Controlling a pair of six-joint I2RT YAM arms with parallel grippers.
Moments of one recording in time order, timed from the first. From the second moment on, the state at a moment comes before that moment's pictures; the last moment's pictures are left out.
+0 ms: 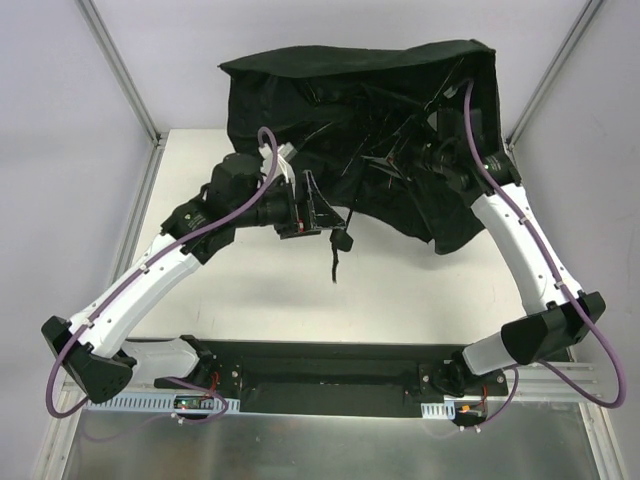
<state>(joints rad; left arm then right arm) -0.68 1.20 1.30 -0.54 0.46 -0.91 0.40 1.46 1.64 -0.66 -0.33 0.97</state>
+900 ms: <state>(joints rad) -0.59 0.85 1.04 -0.69 0.42 -0.81 0.55 1.89 1.32 -0.51 -0.30 0.88</state>
